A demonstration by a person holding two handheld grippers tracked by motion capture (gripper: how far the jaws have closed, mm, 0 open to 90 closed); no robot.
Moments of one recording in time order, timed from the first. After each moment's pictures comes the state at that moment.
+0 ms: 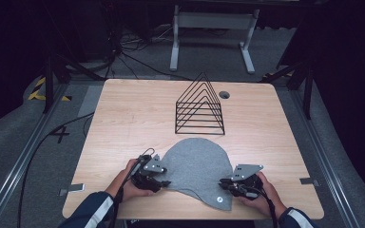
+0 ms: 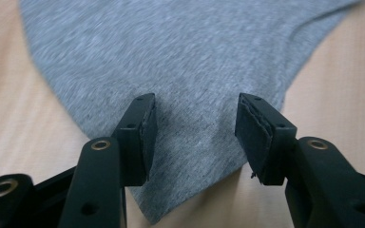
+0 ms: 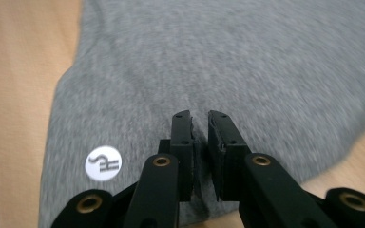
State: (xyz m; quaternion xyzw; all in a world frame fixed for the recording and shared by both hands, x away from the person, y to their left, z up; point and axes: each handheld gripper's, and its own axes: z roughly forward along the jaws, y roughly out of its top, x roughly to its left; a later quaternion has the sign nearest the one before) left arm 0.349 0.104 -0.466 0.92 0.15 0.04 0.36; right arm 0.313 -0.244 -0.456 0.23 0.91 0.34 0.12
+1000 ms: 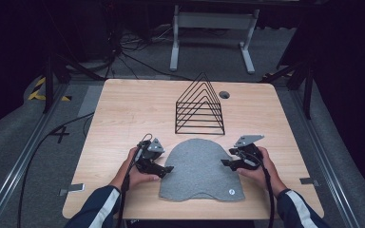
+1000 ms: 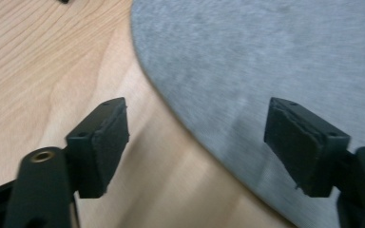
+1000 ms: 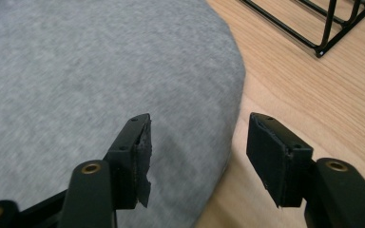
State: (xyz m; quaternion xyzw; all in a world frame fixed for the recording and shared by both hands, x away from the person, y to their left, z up) left arm 0.405 0.093 -0.465 0.90 0.26 0.06 0.35; right arm 0.397 -0.259 -0.446 0.34 0.87 0.32 0.13
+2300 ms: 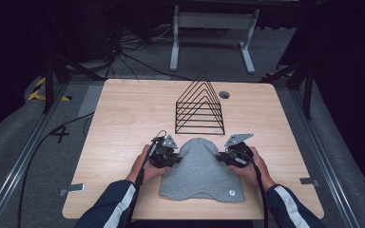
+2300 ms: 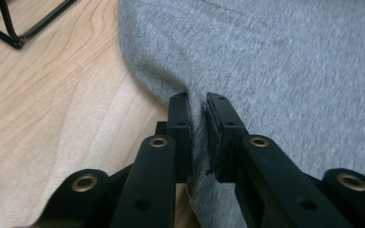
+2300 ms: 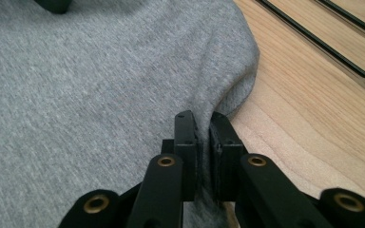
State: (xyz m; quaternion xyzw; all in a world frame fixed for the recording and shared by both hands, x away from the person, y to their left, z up) left arm 0.412 0.062 -0.460 0.90 0.23 0.05 0.36; right arm 0.403 -0.236 -0.452 0.31 0.89 0.32 0.11
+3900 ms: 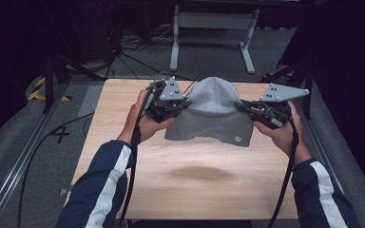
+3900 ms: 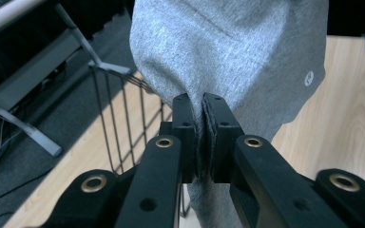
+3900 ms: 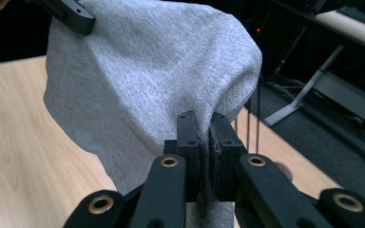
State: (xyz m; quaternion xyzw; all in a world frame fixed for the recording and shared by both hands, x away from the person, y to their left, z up) left arm 0.425 0.059 -0.251 0.85 0.15 0.23 0.44; right arm 0.399 -0.257 -0.249 0.24 0.82 0.44 0.28
